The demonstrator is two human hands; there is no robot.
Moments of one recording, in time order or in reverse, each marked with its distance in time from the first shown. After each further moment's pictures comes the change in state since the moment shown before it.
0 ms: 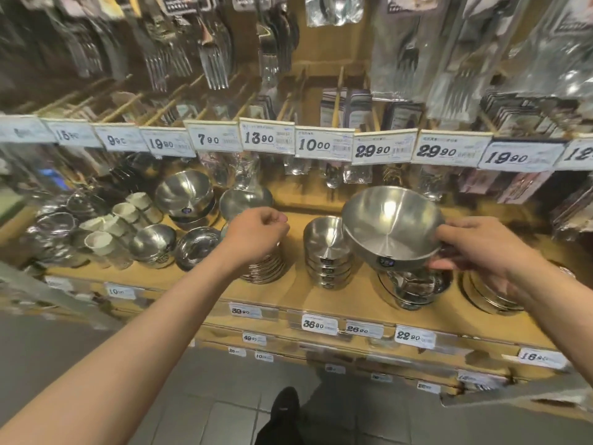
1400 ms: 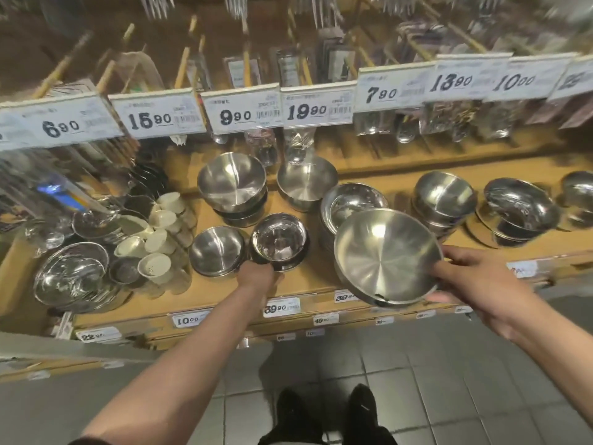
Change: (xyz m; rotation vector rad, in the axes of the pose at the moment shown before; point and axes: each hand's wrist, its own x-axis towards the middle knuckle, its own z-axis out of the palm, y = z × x) left_hand 0.126 -0.267 -0.114 -0.416 -0.138 -0.581; right_hand -0.052 0.045 0.298 0.140 0.222 0.106
